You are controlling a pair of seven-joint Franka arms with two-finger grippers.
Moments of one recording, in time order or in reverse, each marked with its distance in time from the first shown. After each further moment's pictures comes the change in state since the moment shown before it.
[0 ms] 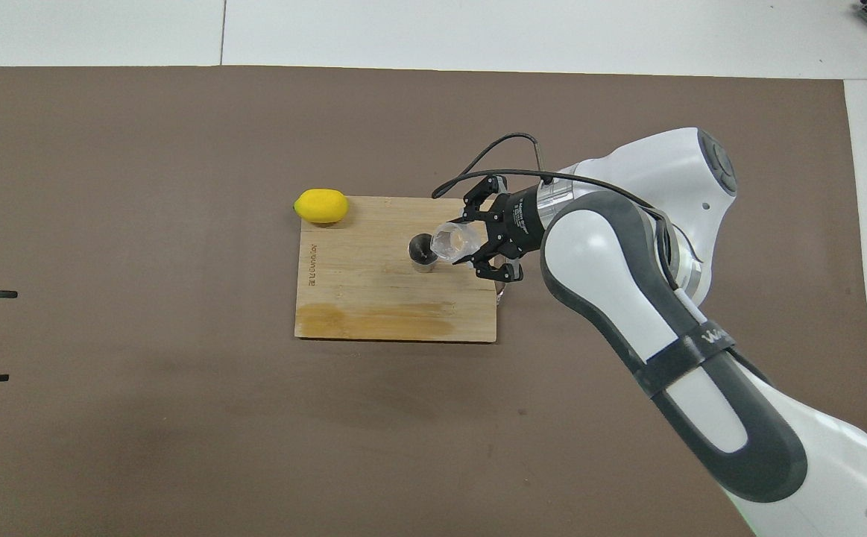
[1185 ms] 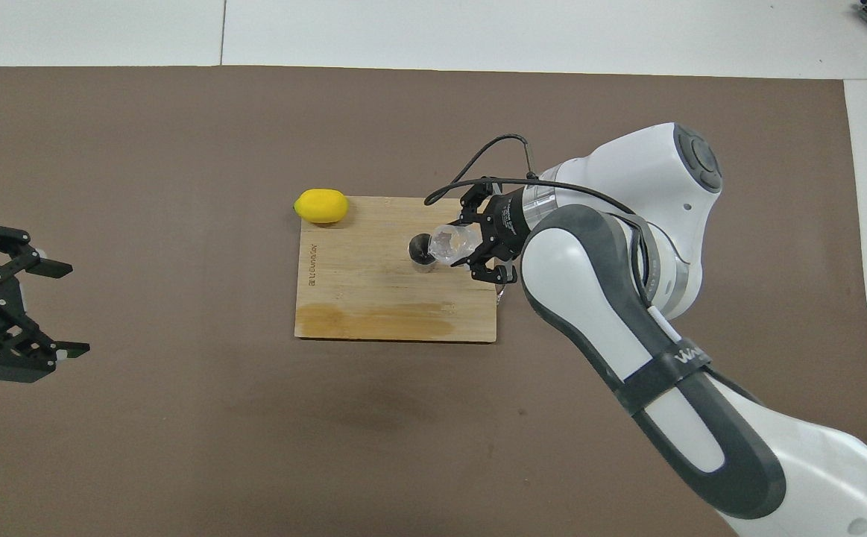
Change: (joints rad) left arm -0.008 -0.078 -0.430 0.104 0.296 0.122 -1.075; right arm 0.023 0.003 0.000 0.028 -0.103 0.001 0.145
